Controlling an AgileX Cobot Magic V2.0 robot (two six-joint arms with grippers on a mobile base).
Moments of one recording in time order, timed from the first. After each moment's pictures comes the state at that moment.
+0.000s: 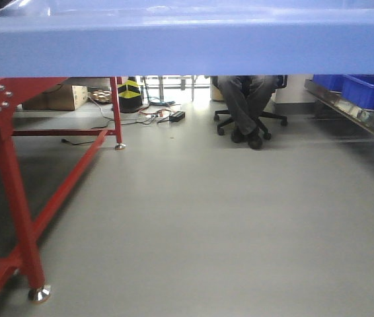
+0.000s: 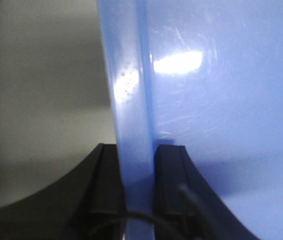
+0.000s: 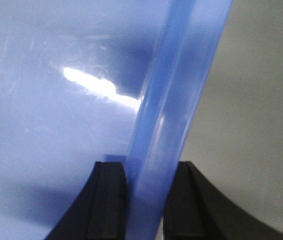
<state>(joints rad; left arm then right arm) -0.69 1.29 -1.34 0.12 1.22 -0.50 0.51 1.17 -1.23 -0.10 1.16 0.33</state>
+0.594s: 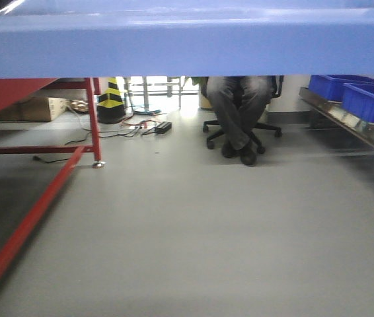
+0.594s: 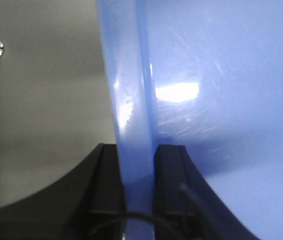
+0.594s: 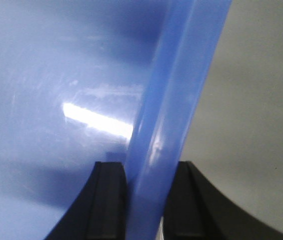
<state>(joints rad) -0.69 1.29 -1.34 0.11 1.23 -0.50 0.51 1.17 -1.23 -0.11 1.16 0.33</state>
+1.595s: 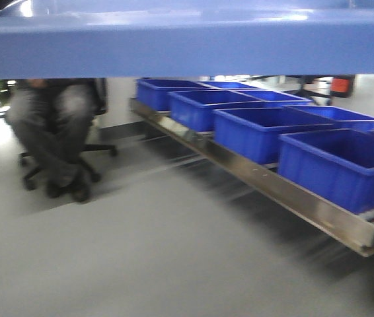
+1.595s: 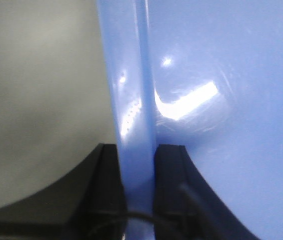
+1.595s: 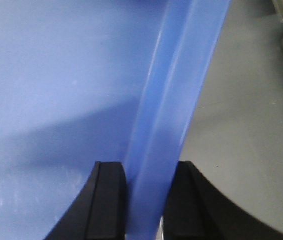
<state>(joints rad) -0.69 1.29 -1.34 0.10 1.23 -0.50 0.51 1.17 -1.23 -0.11 1.16 0.33</state>
